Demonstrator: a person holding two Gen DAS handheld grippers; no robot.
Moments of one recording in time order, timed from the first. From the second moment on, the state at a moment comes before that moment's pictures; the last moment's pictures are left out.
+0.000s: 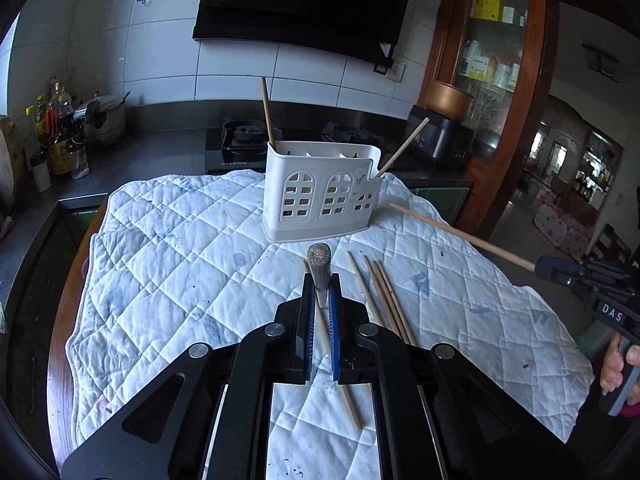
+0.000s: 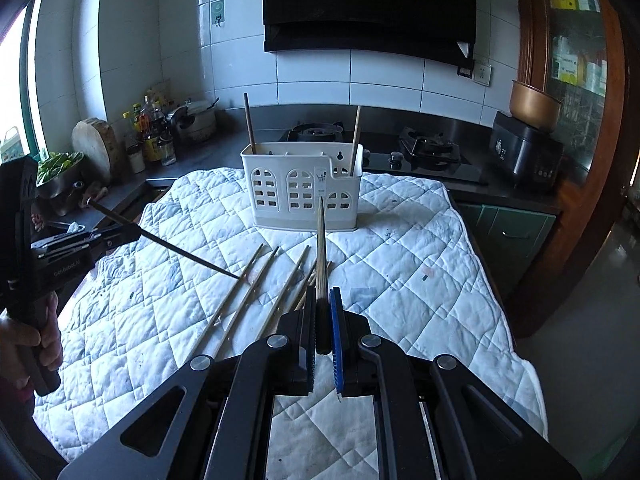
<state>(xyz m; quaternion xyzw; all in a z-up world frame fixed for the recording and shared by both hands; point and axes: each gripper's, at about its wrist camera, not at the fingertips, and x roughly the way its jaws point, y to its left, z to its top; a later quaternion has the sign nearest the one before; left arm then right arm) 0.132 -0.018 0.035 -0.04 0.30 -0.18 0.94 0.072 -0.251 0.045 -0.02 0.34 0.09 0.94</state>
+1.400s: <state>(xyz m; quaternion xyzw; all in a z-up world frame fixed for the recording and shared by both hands) 0.215 -0.029 0.189 0.02 0.19 -0.18 0.97 0.295 -0.249 0.214 -0.03 0.33 0.07 0.94</state>
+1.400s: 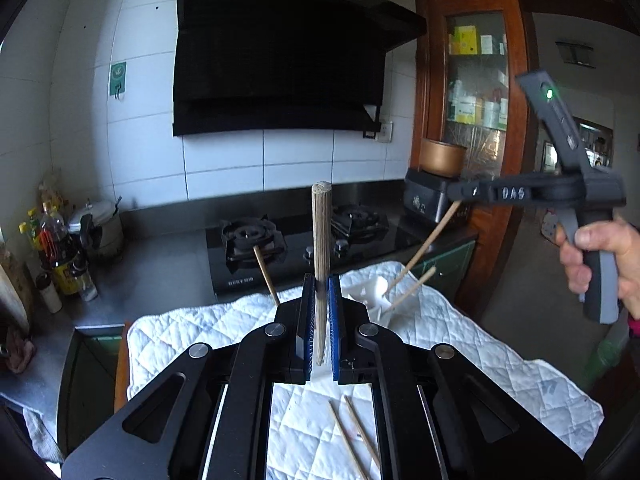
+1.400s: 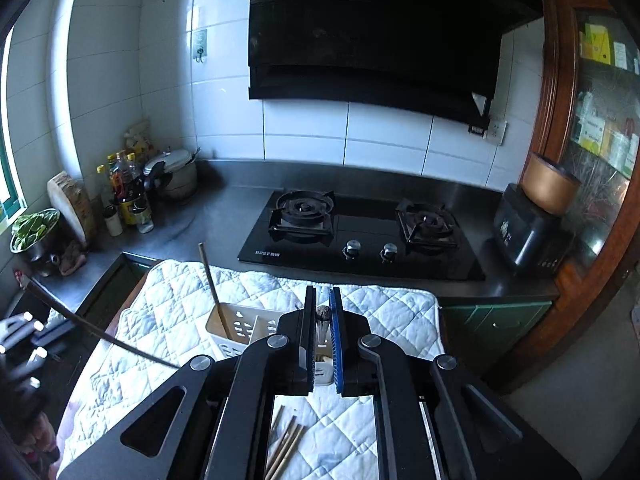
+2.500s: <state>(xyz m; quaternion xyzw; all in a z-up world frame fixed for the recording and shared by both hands) 0.358 -0.044 0.114 -0.04 0.30 -0.14 0.94 0.334 -0.245 0.154 -0.05 0.37 0.07 0.92</state>
